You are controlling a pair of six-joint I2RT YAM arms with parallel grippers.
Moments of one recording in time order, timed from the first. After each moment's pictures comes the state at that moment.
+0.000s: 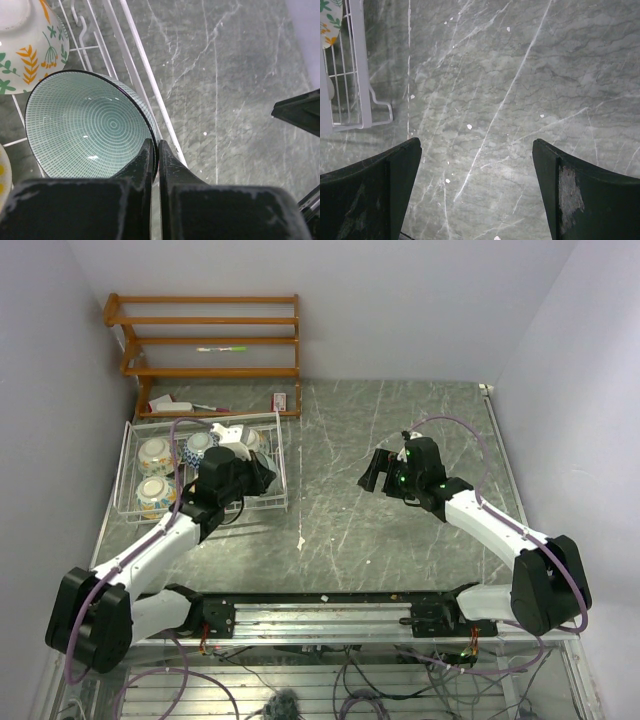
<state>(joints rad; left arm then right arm) -0.43 1.13 0.64 0.07 0.12 -0.47 0.41 1.30 0.77 -0.16 -0.10 0.54</state>
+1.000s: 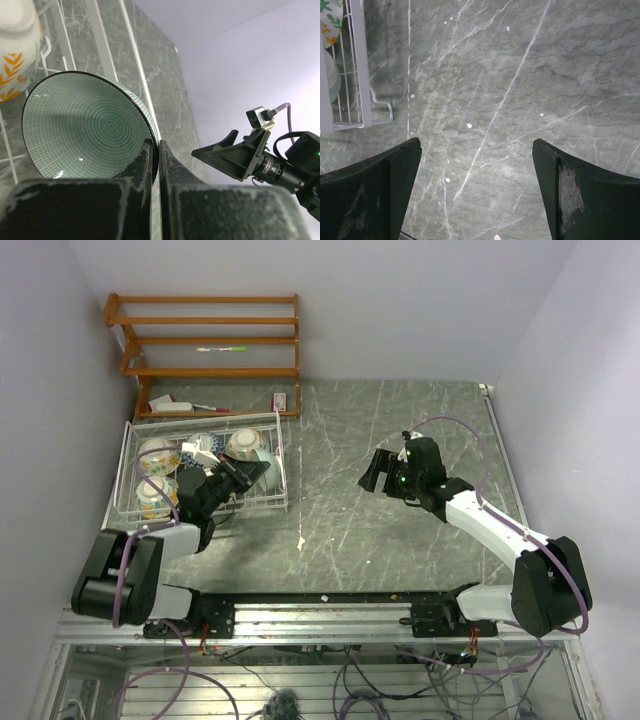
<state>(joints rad) -0.21 1.30 0.34 0.91 0.39 -0.98 0.41 1.30 0.77 -0.17 -0.10 0.54</state>
